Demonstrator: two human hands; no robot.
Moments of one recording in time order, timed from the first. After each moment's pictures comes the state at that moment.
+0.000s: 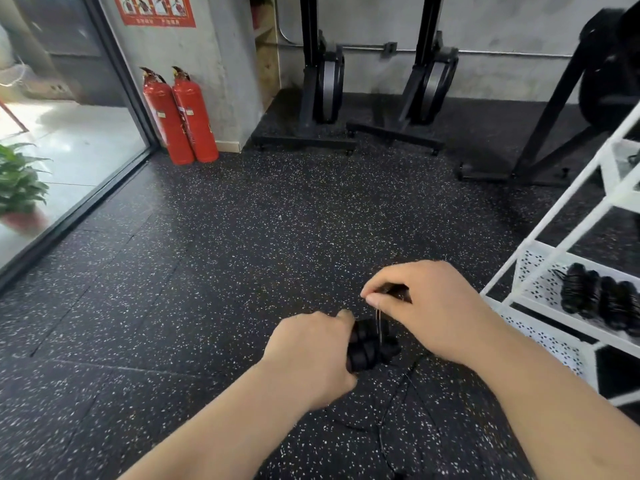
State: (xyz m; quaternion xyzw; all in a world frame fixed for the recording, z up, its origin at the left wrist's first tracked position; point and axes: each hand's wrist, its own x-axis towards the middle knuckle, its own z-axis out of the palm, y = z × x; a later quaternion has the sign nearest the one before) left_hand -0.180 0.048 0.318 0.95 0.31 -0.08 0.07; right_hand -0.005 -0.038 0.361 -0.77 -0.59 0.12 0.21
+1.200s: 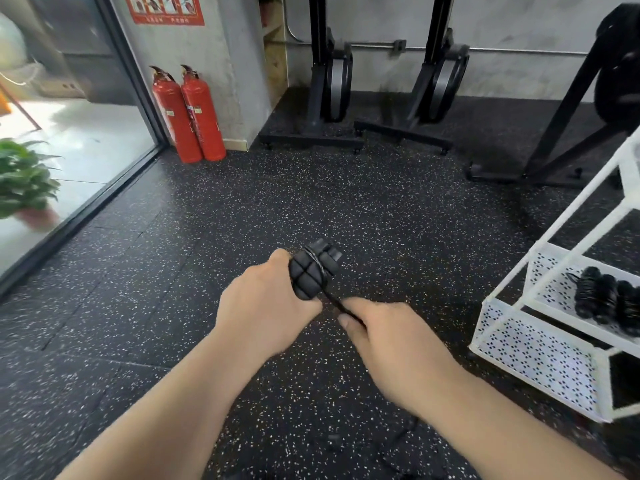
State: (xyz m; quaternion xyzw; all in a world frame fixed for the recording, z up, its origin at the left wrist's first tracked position) left_hand -0.206 0.102 0.346 0.84 0.51 0.10 0.17; right_hand -0.068 -0.033 0.335 -0.78 -0.57 0.18 0.21
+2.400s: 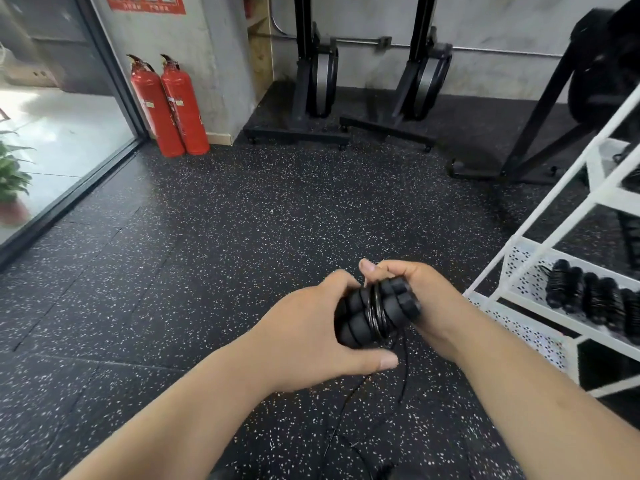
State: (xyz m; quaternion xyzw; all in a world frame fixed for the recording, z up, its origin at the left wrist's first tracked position) left_hand -0.191 0.053 0.354 0.89 0.26 0.04 0.37; right_hand -0.005 -0.030 0.343 -0.65 -0.31 0.48 0.50
